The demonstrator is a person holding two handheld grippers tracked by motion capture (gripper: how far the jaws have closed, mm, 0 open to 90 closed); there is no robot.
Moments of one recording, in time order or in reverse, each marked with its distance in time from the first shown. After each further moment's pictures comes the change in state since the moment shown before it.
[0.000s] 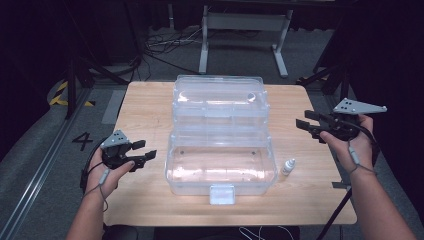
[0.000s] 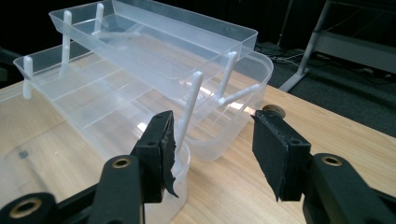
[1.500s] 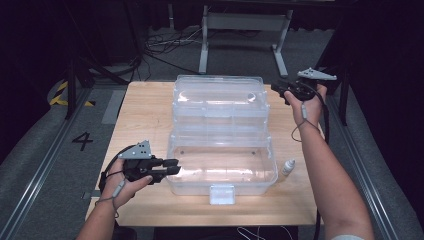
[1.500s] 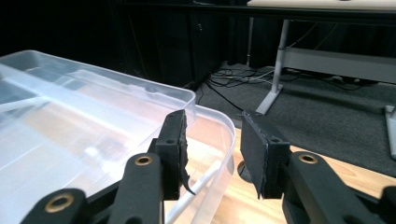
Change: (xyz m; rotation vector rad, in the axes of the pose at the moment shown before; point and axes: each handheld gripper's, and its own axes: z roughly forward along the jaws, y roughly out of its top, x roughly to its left) left arm -0.060 0.016 0.012 0.002 -0.359 0.157; right arm -0.055 0.032 0.128 -0.129 -0.126 0.135
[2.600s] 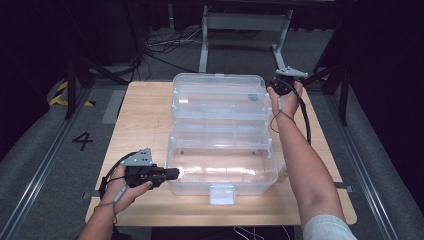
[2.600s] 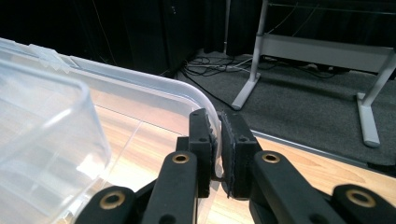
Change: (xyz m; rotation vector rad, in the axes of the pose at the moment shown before) left arm 0.000 -0.023 0.010 0.038 -0.044 0.020; right arm -0.007 -0.019 0.086 0.053 -0.116 -0.006
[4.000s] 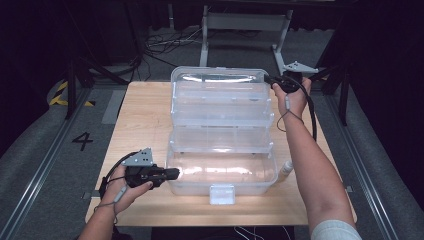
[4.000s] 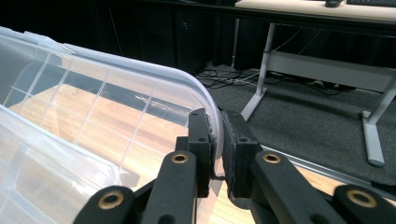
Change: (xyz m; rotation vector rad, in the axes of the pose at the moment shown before) left arm -0.001 0.001 0.000 0.012 0.011 0.002; right arm 0.007 0.024 -0.036 -0.049 0.039 -0.033
